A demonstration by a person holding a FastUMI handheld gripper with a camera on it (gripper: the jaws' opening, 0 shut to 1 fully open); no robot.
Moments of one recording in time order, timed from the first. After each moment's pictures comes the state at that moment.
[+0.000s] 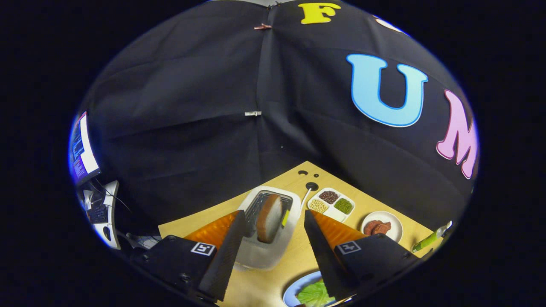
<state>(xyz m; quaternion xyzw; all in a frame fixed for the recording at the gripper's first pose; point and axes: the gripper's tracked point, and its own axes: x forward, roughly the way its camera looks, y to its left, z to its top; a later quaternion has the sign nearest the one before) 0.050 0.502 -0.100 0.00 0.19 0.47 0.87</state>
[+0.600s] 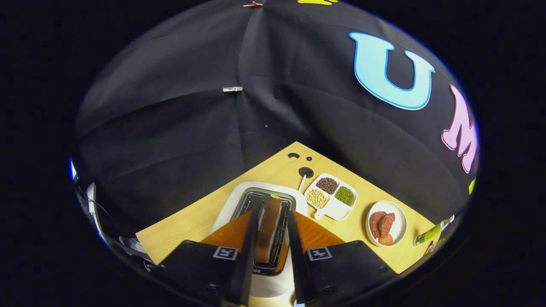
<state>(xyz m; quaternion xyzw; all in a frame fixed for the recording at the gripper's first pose) 0.101 0.555 -0.159 -0.03 0.26 0.38 0.88</state>
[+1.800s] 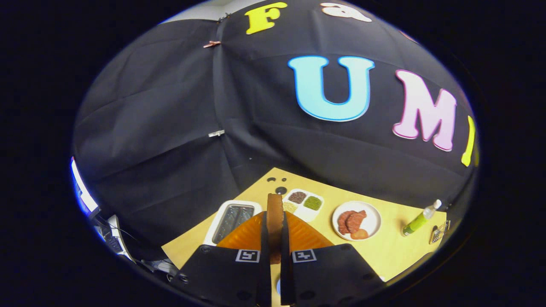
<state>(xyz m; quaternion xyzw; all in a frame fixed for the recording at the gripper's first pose) 0.097 0.367 -0.075 0.10 0.21 0.36 0.90</state>
